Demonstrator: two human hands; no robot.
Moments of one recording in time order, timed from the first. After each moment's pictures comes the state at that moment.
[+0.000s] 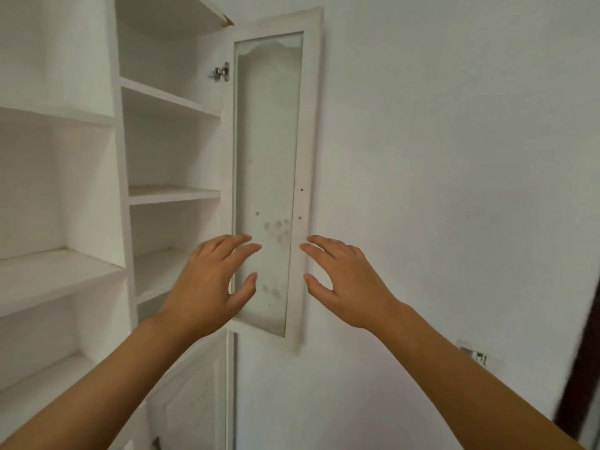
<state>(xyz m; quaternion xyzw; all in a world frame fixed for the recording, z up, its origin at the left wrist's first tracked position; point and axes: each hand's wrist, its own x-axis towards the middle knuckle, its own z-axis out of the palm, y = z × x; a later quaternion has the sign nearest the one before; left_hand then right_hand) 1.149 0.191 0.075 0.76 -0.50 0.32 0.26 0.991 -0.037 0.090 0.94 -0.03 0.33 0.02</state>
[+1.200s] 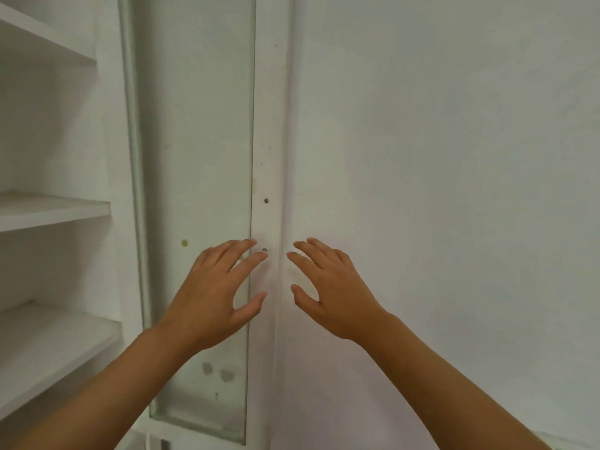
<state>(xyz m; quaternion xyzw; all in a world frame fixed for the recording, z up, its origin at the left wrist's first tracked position) 1.423 -0.105 0.064 0.73 -0.57 0.31 0.21 1.245 -0.283 0.071 0.93 -0.09 0.34 0.07</state>
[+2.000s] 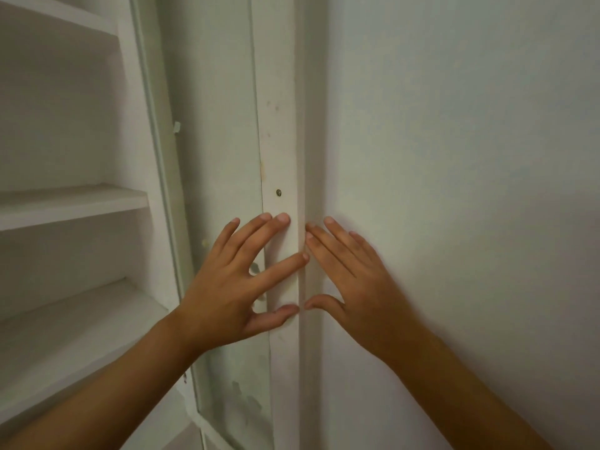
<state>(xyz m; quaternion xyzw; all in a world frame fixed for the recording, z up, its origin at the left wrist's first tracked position) 1.475 -0.181 0.068 0.65 -0.56 0.50 0.12 1.349 -0.395 0.054 0.86 0.14 0.49 0.05</state>
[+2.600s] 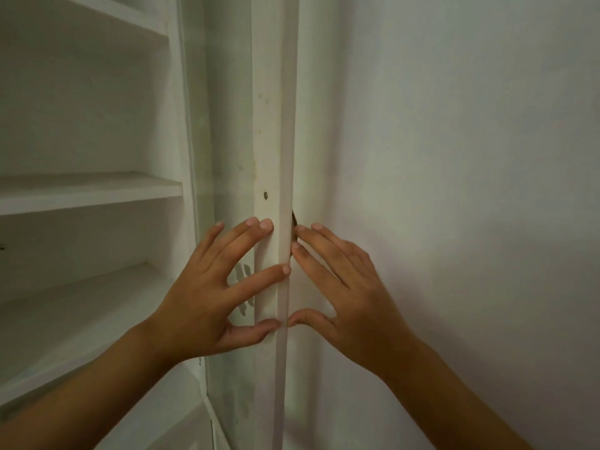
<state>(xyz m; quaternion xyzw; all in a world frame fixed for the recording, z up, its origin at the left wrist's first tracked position) 1.456 -0.105 0.064 0.63 -0.58 0.49 0.16 1.332 -0.326 0.062 0.84 0.21 0.50 0.02</state>
